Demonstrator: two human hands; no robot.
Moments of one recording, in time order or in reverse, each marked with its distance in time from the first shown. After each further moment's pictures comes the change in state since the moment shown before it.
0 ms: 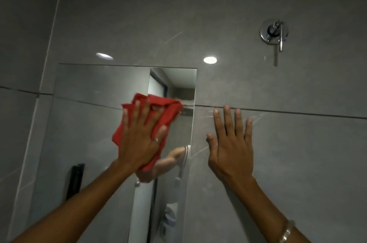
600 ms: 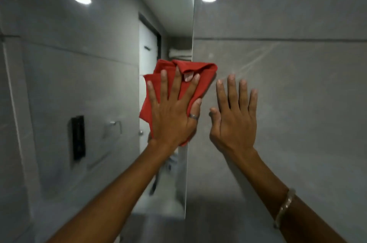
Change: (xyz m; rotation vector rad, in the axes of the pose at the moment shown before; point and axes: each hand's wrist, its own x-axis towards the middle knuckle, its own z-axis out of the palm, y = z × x) left_hand -0.063 0.105 0.034 -0.044 0.092 0.012; right_hand -0.080 -0.004 0.017 0.019 0.052 0.003
